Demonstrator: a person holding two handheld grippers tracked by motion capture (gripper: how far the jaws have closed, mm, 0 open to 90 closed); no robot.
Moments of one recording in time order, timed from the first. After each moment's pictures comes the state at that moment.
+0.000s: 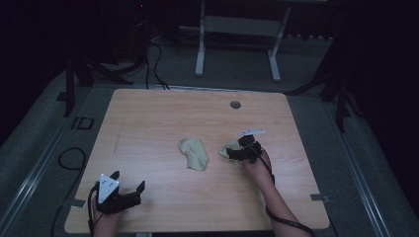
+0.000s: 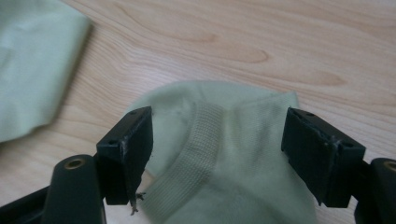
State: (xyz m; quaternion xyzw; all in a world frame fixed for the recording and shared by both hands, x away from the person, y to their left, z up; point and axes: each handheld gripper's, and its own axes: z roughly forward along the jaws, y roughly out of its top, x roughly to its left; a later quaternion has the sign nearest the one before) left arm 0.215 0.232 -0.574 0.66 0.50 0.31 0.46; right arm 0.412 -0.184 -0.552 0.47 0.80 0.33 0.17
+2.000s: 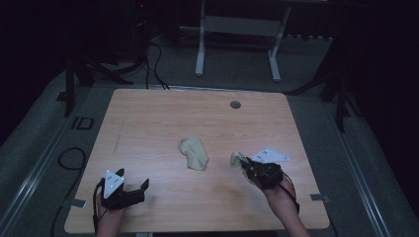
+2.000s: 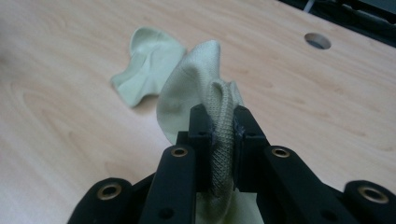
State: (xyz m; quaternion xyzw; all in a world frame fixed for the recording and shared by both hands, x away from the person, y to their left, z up) left arm 0.228 0.223 -0.576 0.68 0.49 0.30 0.46; right arm 0.275 -0.200 -0.468 0.36 0.82 0.38 0.24
